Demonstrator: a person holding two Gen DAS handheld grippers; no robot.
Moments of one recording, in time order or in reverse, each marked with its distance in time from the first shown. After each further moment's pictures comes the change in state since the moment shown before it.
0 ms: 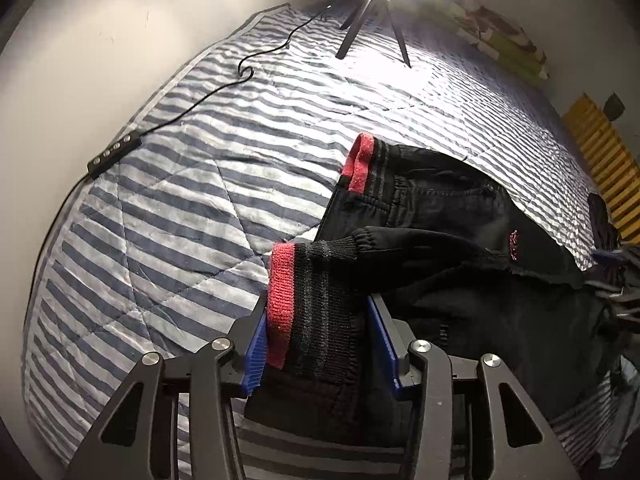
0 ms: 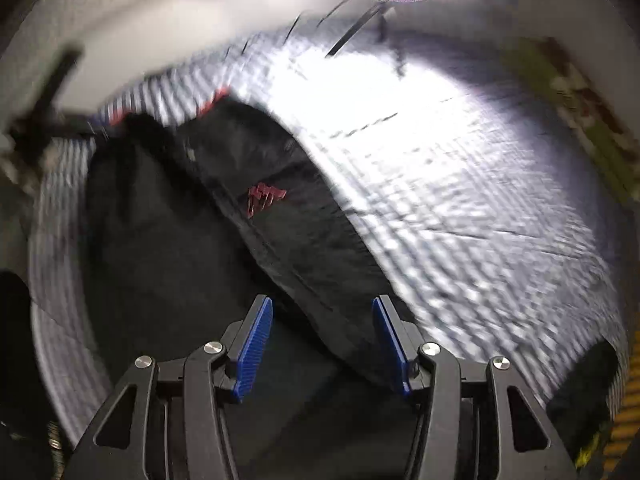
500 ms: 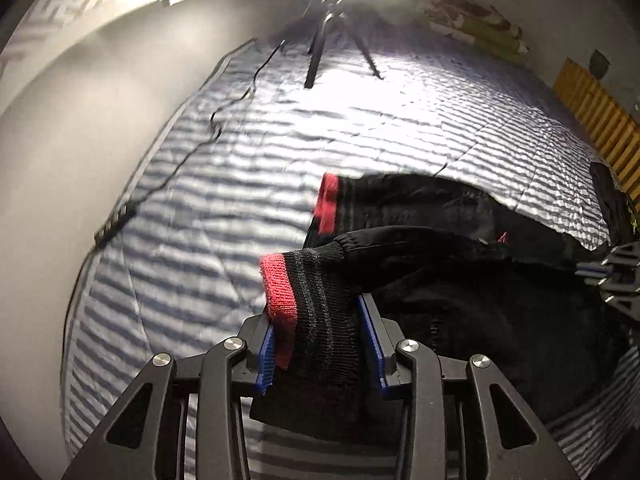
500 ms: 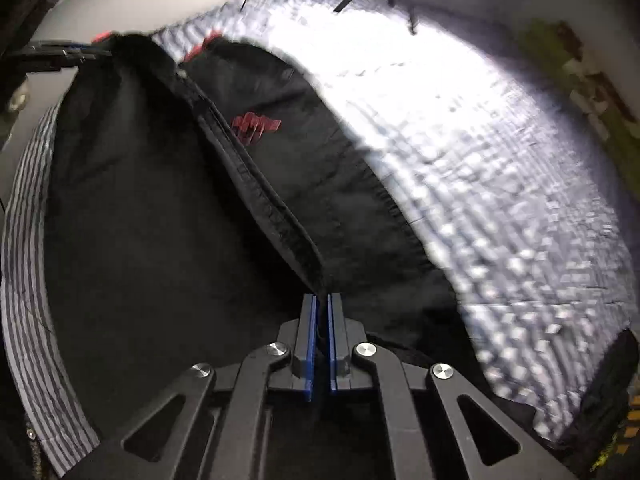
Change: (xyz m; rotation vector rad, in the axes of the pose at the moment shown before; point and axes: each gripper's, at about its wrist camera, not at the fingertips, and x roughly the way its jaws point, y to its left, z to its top) left arm -0.016 -0.047 0.026 0.170 -0.073 0.079; right arm 0.027 -0.008 -0.041 0.007 0.009 -0.021
